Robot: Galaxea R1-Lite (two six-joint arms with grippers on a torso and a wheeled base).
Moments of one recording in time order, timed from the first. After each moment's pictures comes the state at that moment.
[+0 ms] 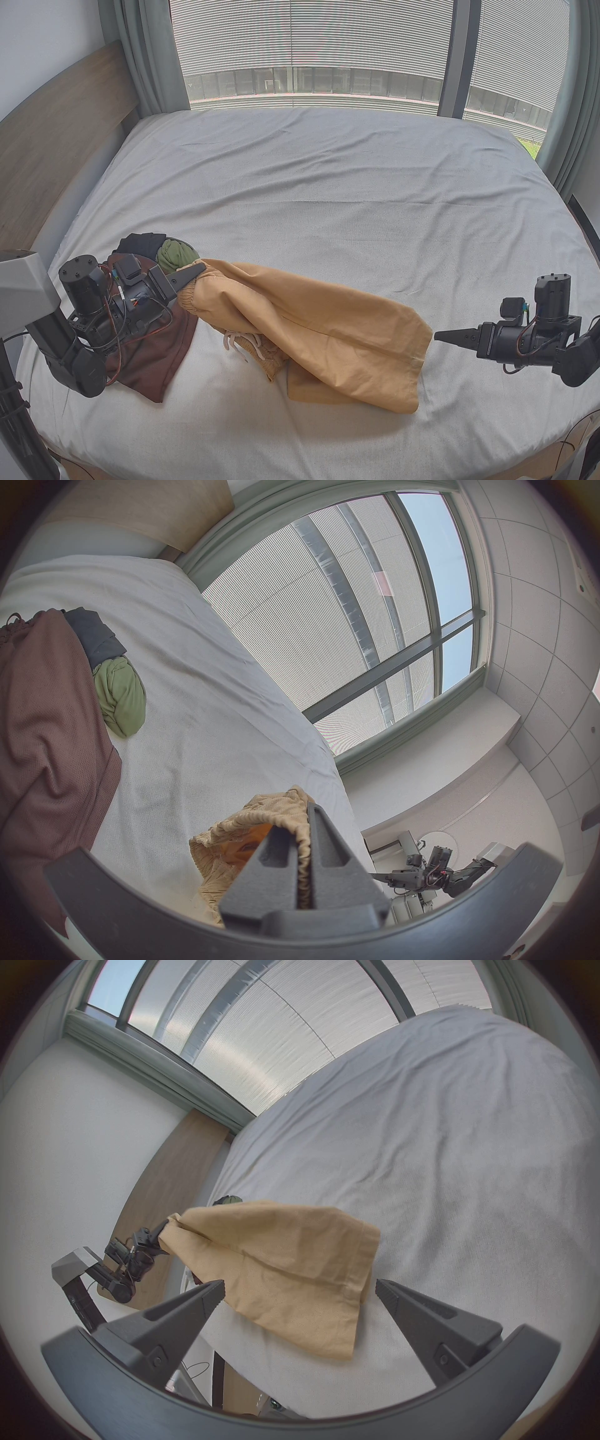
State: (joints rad) left arm -0.14 2.04 -0.49 -1.54 -0.54 -0.83; right arm 0.13 1.77 -0.35 -0.84 0.52 0.43
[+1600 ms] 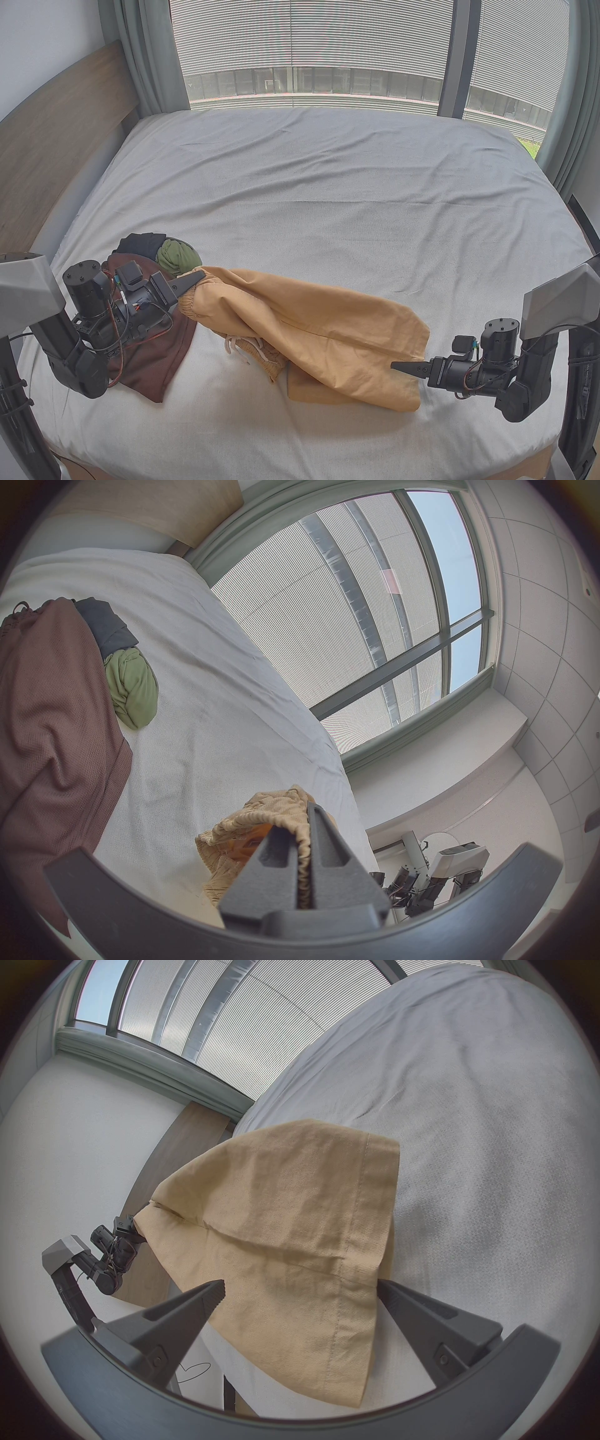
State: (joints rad) left arm -0.13 2.07 -0.49 -1.54 -0.54 -0.83; right arm 0.24 2.35 -0.29 -1.54 0.53 0.57
